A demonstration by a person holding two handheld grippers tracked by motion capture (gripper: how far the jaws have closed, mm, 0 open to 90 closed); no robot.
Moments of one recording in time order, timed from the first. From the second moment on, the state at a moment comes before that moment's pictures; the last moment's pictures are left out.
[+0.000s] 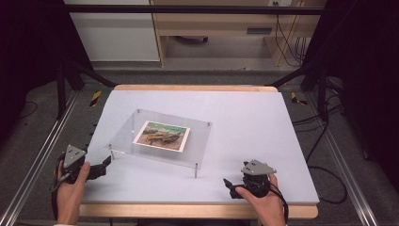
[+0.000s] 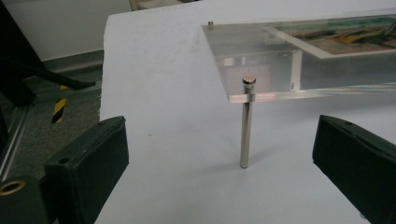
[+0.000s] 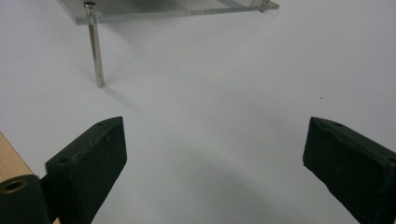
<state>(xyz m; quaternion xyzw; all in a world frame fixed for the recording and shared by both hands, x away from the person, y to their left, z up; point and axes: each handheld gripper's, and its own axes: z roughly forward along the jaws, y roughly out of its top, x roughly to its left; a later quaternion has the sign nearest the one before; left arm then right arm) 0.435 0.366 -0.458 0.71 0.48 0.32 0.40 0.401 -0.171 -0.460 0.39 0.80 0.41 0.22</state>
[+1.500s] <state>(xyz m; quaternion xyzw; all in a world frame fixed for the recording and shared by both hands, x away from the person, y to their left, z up) 0.440 0.354 -0.457 0.70 0.50 0.28 0.43 0.430 -0.072 -0.483 0.36 0.78 0.49 0.14</state>
